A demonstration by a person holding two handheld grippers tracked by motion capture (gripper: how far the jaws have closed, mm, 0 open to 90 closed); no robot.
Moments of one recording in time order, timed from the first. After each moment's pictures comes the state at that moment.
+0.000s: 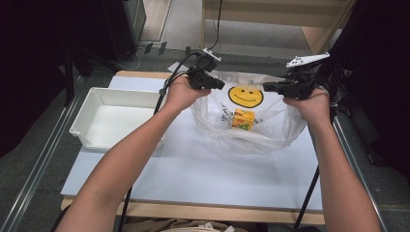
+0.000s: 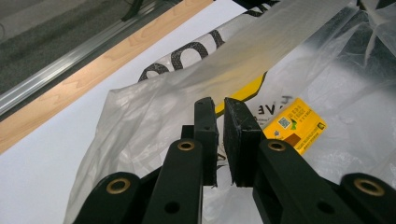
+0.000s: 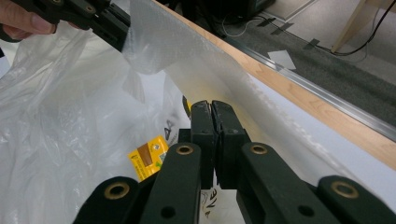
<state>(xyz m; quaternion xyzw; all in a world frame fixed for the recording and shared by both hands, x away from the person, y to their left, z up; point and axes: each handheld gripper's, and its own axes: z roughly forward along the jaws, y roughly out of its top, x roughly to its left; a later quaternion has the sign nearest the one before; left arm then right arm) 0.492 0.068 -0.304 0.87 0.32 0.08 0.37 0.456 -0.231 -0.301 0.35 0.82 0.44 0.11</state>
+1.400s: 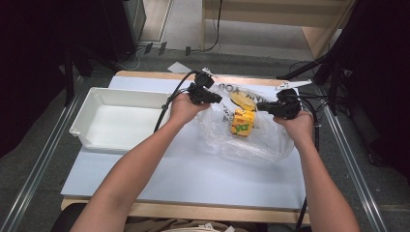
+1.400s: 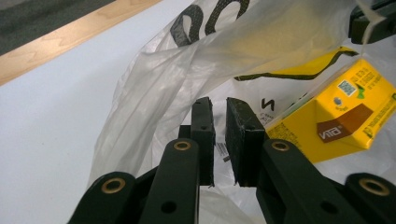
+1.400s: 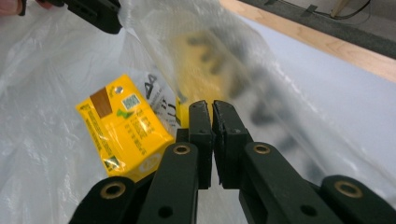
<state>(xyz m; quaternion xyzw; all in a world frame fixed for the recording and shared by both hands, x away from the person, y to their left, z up) 0.497 0.073 -0.372 0.86 0.35 0.06 0.36 0.453 -0.226 -0.386 0.39 0.81 0.42 0.10</state>
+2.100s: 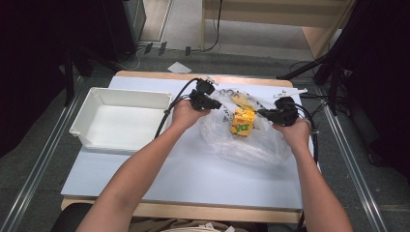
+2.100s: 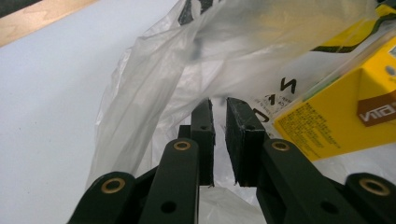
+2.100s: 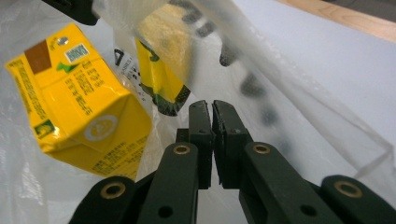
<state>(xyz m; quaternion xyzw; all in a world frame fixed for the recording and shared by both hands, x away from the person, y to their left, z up) 0.498 0.069 -0.402 0.86 0.36 0.06 0.35 0.453 -0.230 -0.419 0.42 0.81 0.40 0.11</state>
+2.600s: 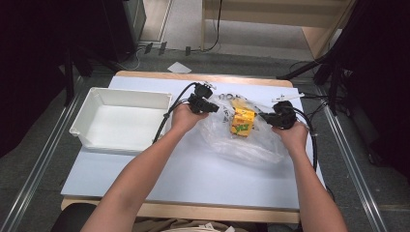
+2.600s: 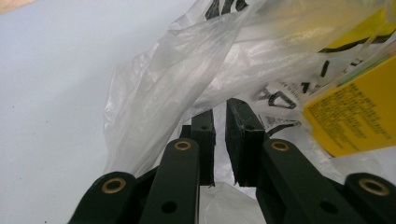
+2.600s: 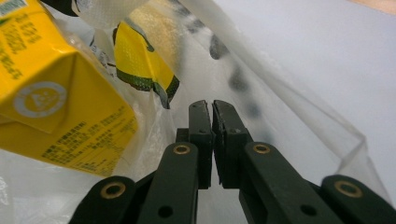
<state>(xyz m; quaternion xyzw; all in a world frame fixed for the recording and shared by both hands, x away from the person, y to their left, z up) 0.502 0.074 -0.424 0.86 0.37 0.06 0.33 0.457 -0.231 -0.440 0.43 0.81 0.38 0.11</state>
